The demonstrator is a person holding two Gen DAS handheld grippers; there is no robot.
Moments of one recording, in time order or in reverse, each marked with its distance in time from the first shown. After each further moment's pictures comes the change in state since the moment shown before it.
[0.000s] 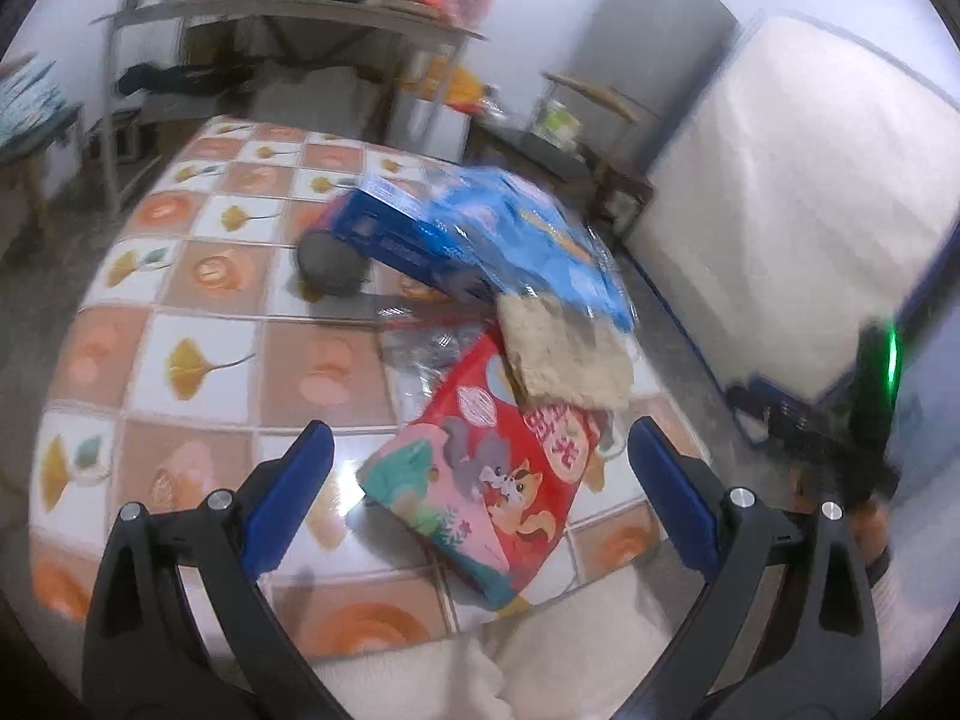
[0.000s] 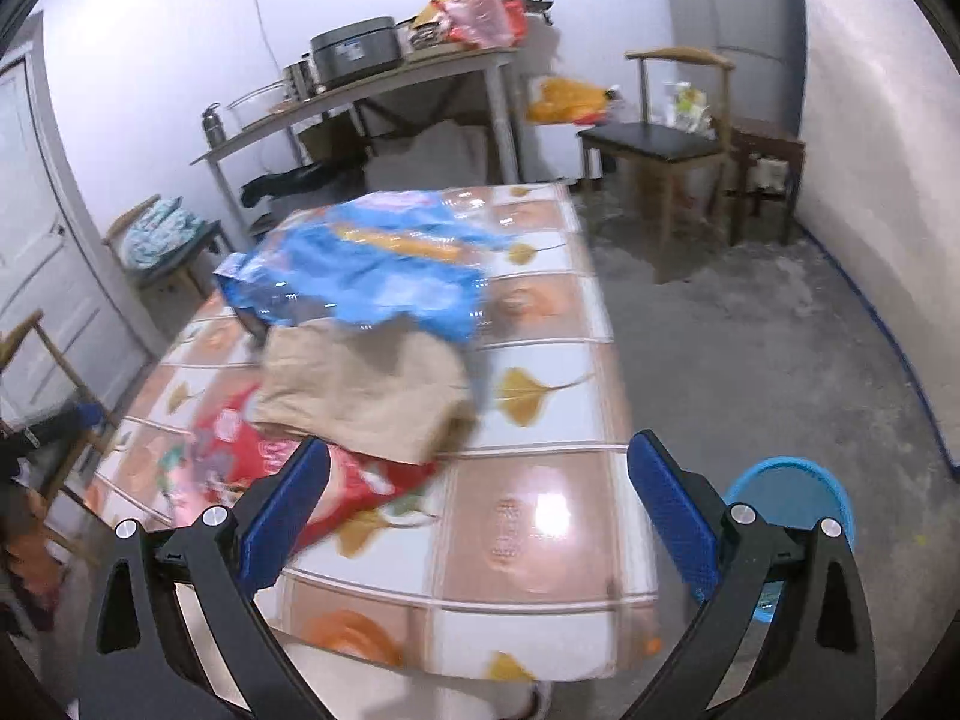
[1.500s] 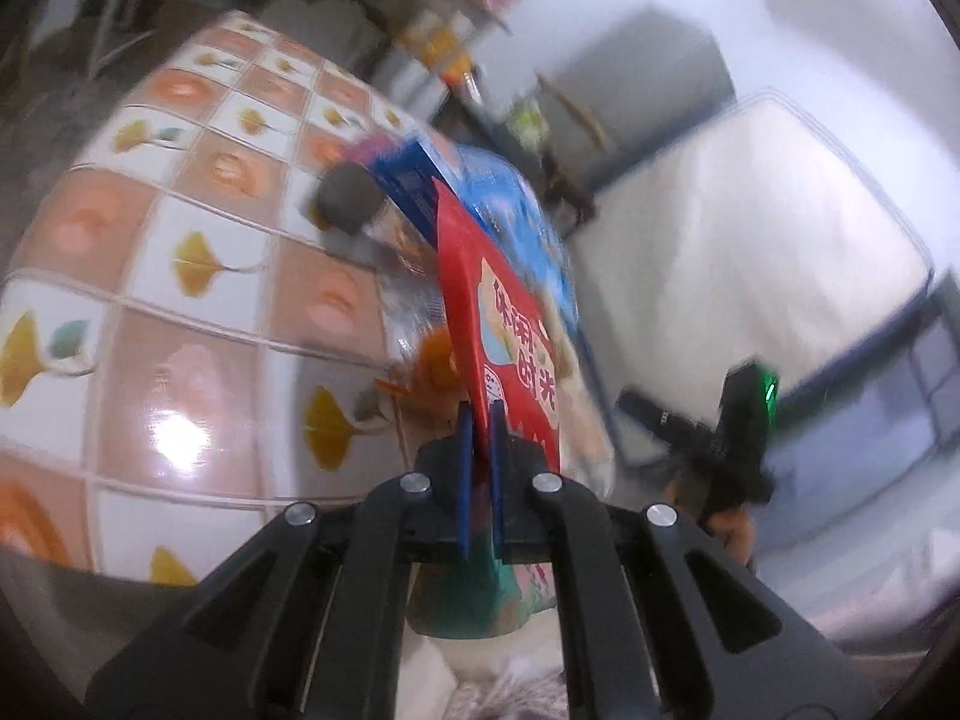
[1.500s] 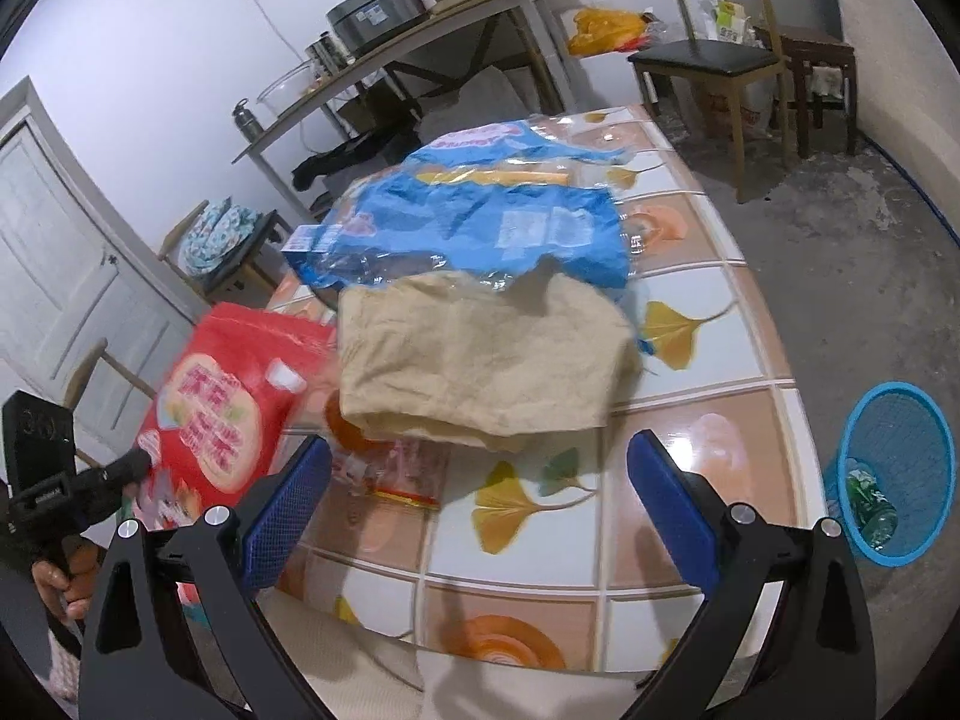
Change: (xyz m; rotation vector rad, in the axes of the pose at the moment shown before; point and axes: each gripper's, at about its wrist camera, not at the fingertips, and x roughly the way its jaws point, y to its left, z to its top) left arm -0.045 0.093 -0.027 -0.334 0.000 -0.280; right arm 0.044 0.040 -0.003 0.122 0.128 0.196
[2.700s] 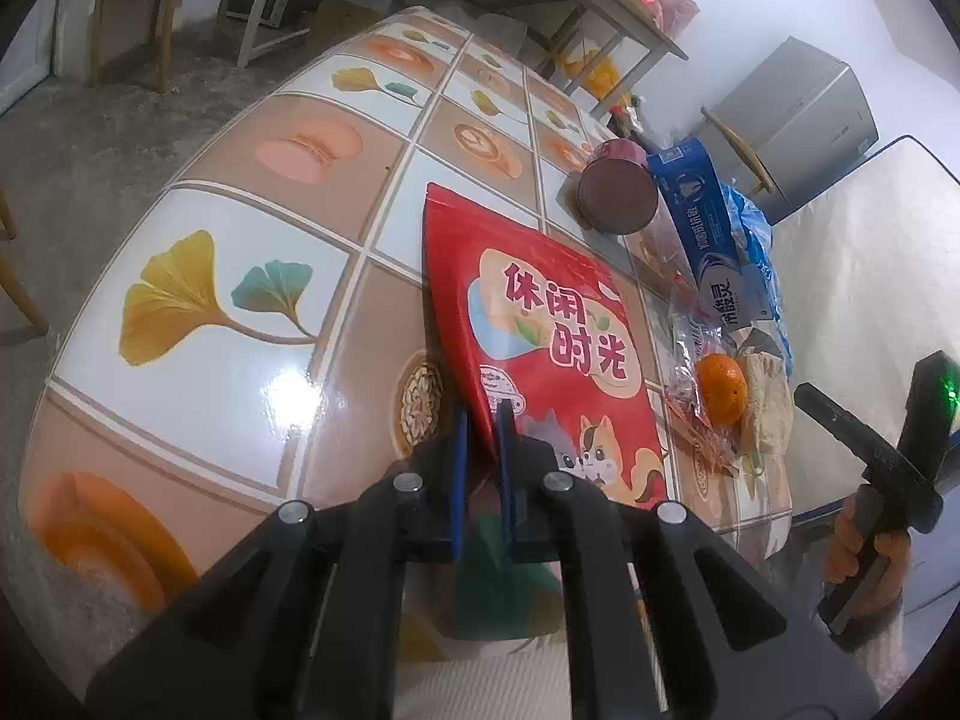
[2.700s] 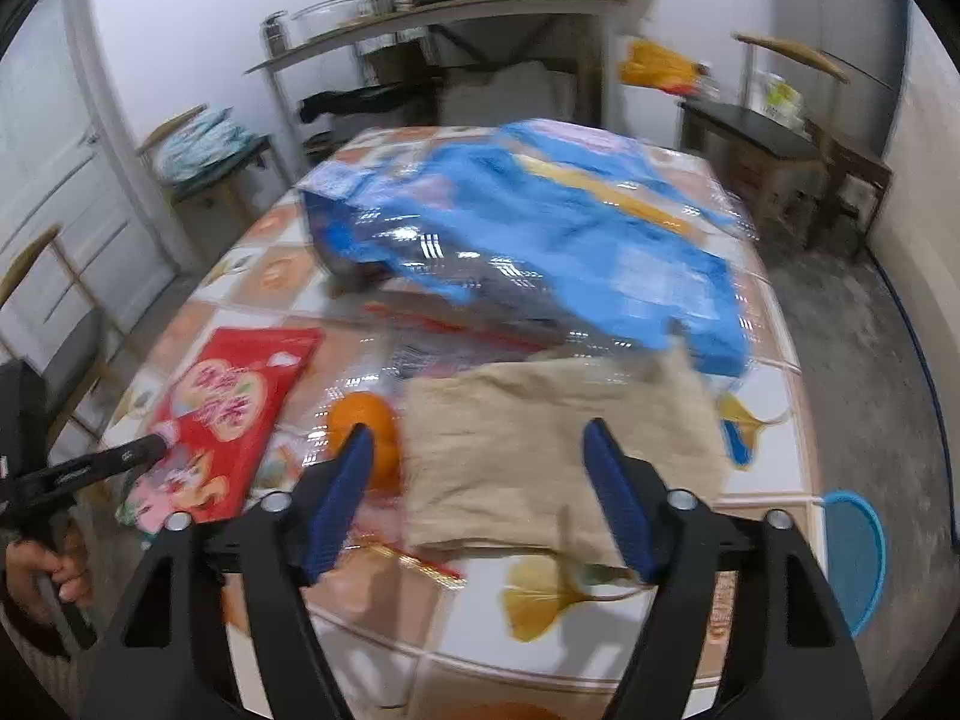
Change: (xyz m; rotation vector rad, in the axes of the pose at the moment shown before) left arm 0.023 0.096 -0.014 -0.093 -0.048 0.367; right arm 0.051 0.061 0.015 -0.246 0.026 -0.191
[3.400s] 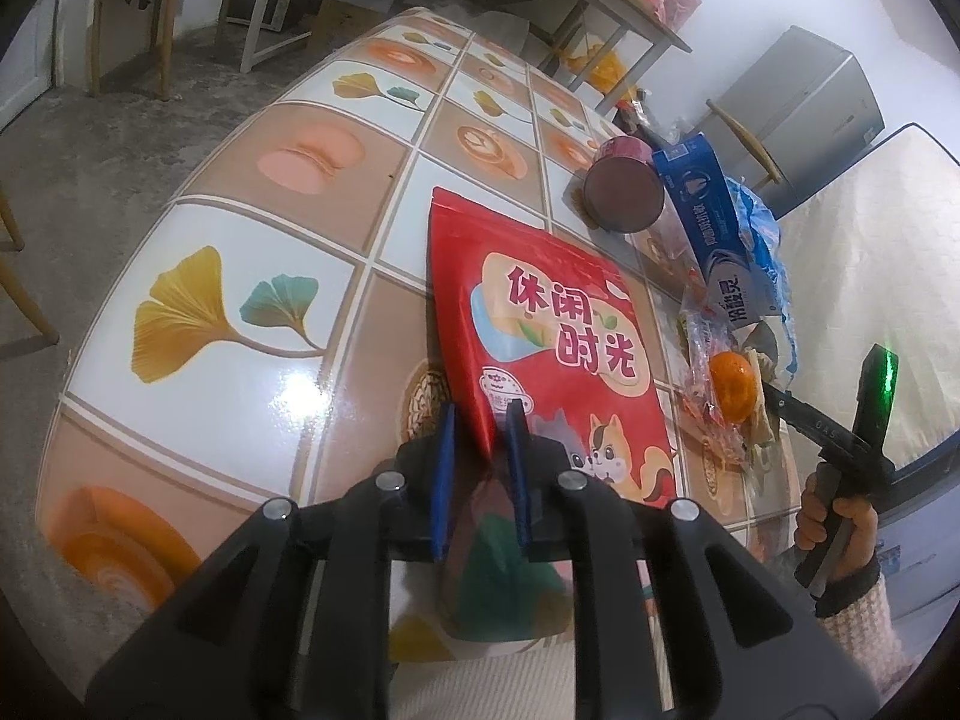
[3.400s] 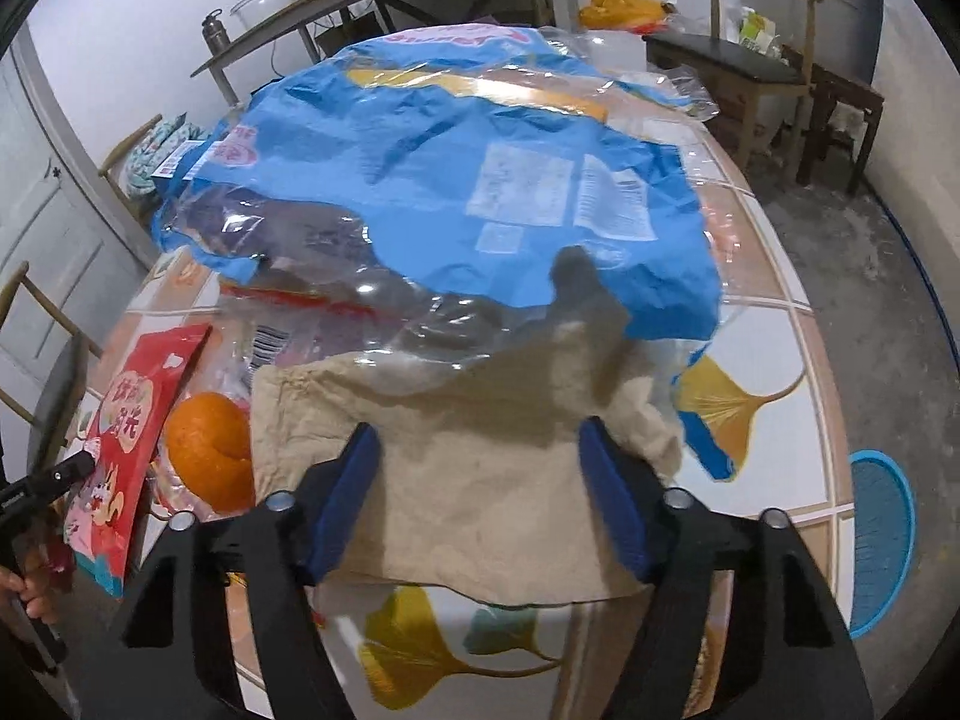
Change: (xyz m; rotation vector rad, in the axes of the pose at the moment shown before) left arm 0.001 -0.004 0.002 0.019 0.004 0.036; right arm 0.063 -0.061 -0.007 0.089 0.090 0.015
